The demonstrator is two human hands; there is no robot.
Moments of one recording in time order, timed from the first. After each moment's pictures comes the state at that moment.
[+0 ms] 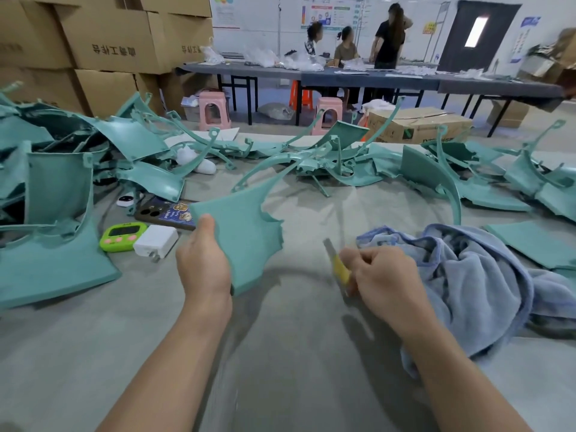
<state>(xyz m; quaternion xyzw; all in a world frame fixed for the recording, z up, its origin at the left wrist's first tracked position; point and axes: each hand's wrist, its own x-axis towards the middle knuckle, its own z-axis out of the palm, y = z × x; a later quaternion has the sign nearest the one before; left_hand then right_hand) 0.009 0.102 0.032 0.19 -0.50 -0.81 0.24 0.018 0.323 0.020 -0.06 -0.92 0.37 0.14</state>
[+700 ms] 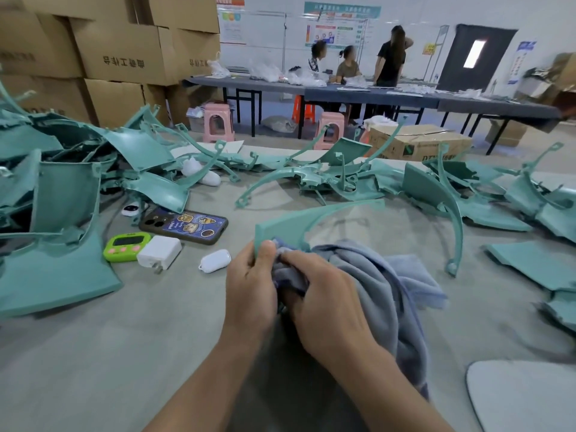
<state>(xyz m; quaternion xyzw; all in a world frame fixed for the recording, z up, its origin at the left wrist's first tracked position) 0.023 0.144 0.027 0.03 -0.57 -0.80 0.17 0.044 0.249 0.037 0.21 -0.88 0.37 0.20</state>
